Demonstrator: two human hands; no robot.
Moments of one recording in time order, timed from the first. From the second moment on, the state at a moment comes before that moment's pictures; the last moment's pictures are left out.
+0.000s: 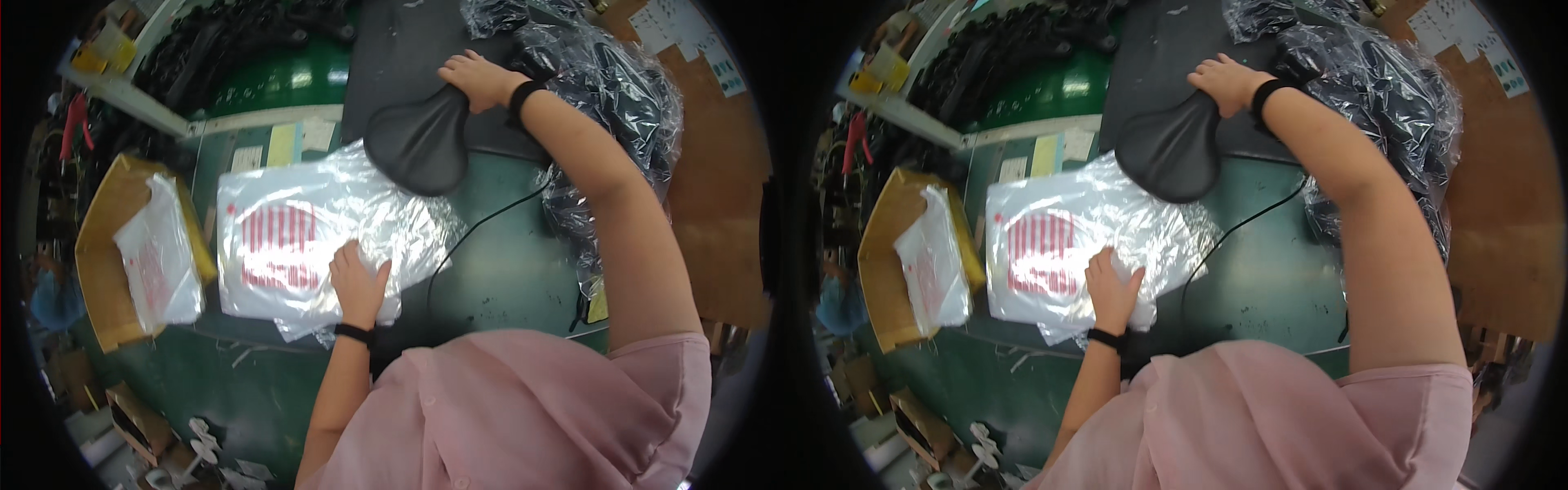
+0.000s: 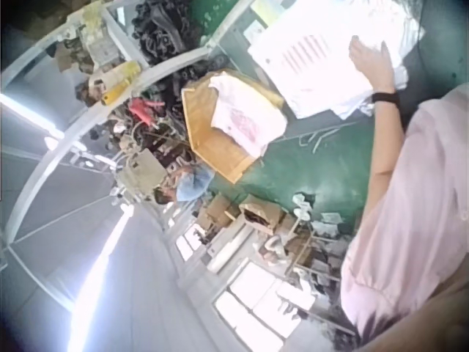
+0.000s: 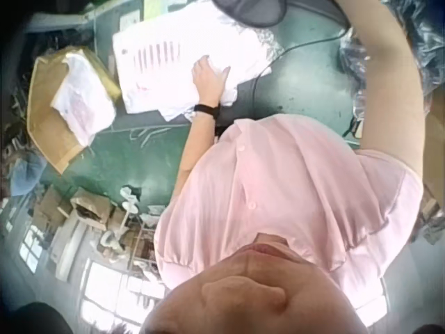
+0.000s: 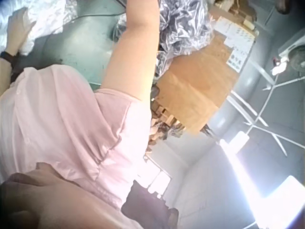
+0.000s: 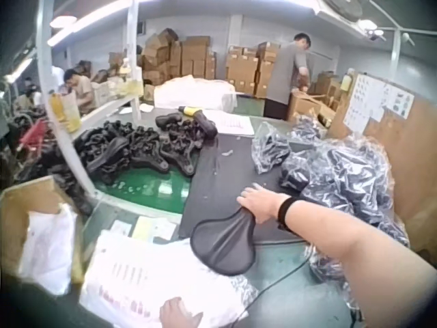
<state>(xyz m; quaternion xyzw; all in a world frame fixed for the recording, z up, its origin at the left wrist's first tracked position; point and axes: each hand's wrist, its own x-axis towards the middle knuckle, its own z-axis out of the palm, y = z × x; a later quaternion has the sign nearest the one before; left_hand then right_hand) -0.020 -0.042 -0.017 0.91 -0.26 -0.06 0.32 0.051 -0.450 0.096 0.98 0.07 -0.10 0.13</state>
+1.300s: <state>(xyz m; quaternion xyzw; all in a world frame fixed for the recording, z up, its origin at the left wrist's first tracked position) 0.059 0.046 0.038 0.66 0.02 -0.08 0.75 -0.117 -0.164 0.052 0.94 -0.07 -0.01 -0.35</state>
